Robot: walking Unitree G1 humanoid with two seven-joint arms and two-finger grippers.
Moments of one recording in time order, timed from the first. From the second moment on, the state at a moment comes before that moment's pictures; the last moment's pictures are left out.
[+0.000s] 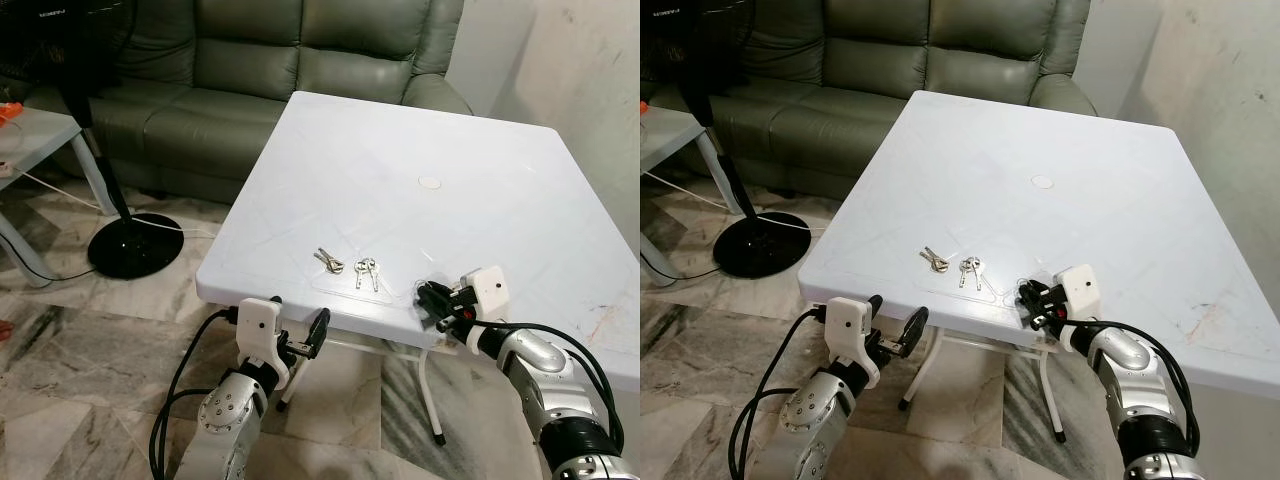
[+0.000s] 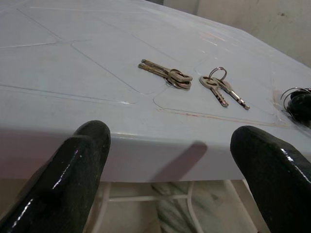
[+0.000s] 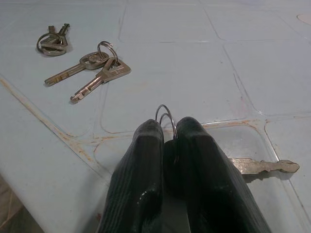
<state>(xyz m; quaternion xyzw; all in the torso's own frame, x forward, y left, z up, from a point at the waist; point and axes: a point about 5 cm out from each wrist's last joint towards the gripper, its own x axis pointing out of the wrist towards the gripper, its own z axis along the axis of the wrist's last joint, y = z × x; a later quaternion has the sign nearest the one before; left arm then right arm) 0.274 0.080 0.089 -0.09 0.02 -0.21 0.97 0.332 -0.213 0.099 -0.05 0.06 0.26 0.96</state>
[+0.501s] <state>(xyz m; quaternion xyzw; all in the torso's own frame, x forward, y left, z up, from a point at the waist) 0.274 0.079 0.089 -0.09 0.02 -0.21 0.97 0.331 -0.218 0.100 -0.06 0.06 0.26 0.96</state>
